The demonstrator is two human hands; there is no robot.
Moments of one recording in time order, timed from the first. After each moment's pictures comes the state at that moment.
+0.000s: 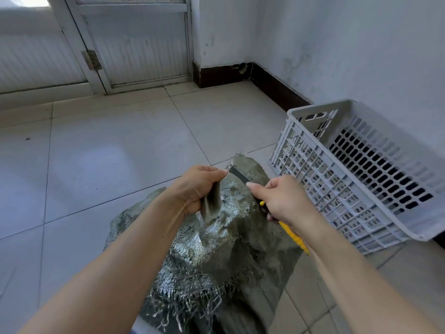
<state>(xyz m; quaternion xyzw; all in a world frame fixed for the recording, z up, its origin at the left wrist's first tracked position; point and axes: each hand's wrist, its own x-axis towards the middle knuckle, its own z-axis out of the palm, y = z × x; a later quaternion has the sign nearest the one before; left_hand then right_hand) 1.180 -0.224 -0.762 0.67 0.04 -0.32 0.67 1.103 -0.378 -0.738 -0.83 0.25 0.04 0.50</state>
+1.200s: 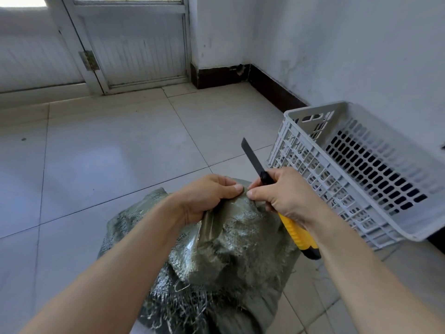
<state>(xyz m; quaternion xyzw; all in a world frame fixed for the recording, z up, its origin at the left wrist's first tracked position) 1.158 -0.231 -0.748 0.63 -0.09 -0.43 0.64 1.101 -0.385 -0.719 -0.83 0.15 0.07 0.54</state>
